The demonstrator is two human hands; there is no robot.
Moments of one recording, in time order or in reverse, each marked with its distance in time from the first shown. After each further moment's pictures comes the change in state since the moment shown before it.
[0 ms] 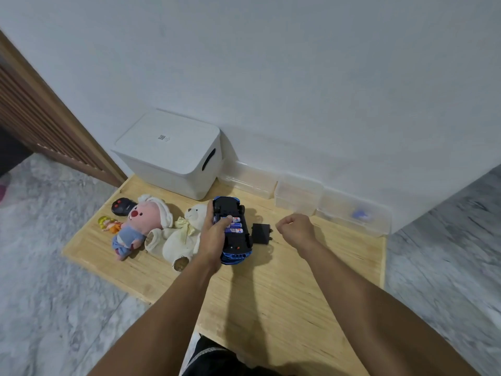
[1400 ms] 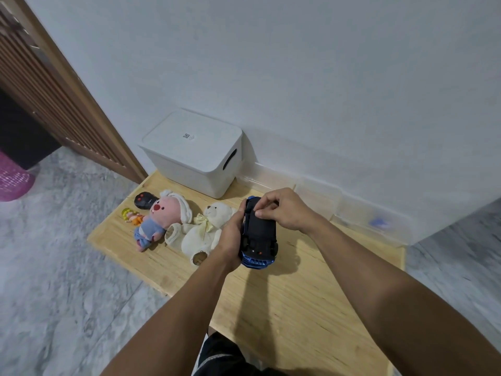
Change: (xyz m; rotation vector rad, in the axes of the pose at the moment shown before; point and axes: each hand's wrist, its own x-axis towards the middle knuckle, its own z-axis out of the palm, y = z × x) left_hand -0.012 0.010 0.002 -0.148 -0.260 -0.211; right_hand -0.019 -0.076 0.007 -0.141 -0.406 -0.567
